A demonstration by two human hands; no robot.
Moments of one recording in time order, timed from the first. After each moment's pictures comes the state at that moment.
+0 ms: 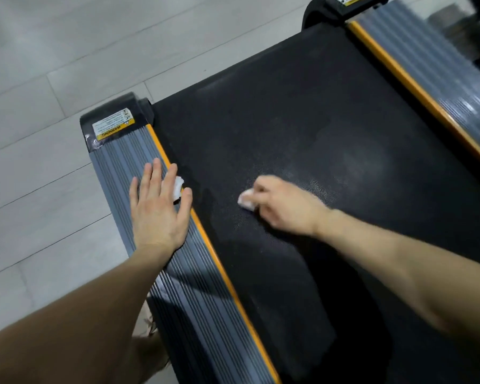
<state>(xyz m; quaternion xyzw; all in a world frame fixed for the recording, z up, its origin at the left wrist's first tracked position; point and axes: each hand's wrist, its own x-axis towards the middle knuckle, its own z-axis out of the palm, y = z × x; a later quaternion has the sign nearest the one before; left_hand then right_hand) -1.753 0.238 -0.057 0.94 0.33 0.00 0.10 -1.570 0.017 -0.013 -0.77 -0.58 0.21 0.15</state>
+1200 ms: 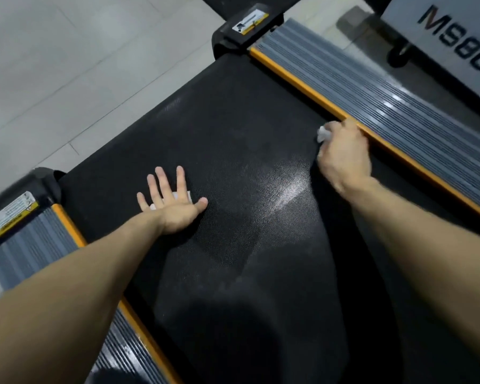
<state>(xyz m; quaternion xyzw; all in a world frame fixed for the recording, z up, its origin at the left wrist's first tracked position) -1.542 0.184 -0.069 0.86 0.26 -0.37 0.21 -1.384 -0.110 -0.010 -0.99 -0.03 0.02 0.10</state>
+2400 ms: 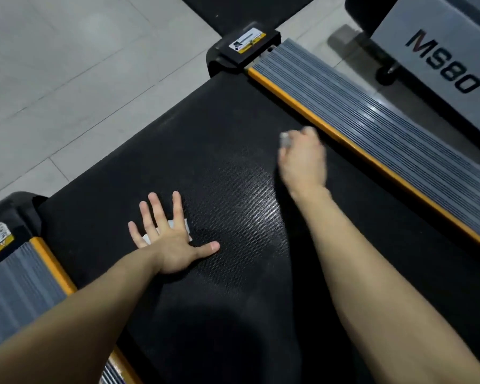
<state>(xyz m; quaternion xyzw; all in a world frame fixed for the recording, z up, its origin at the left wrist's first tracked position) -1.538 0.182 -0.047 0.84 0.22 -0.46 0.22 -1.356 -0.029 -0.040 -0.99 -0.02 0.00 0.15</state>
